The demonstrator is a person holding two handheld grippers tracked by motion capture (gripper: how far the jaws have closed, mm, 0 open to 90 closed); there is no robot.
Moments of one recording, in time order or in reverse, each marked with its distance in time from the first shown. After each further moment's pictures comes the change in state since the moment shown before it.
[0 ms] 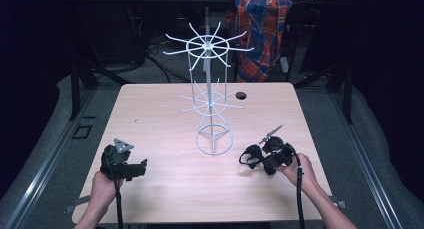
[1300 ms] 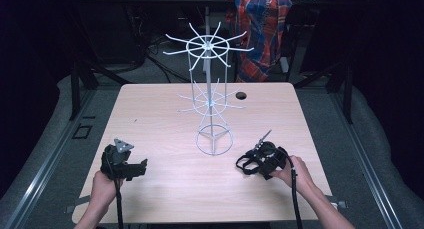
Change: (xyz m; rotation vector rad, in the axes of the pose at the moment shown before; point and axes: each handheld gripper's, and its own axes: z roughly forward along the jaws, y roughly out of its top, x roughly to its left) left arm 0.000 0.000 0.001 -0.001 0.001 0.003; right arm 0.014 0.004 0.020 0.118 0.006 -0.090
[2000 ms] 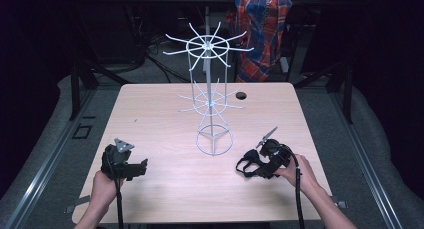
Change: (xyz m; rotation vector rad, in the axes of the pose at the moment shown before) left arm 0.000 0.000 0.001 0.003 -0.003 -0.001; right arm -0.006 -0.003 -0.014 -0.067 0.048 -0.012
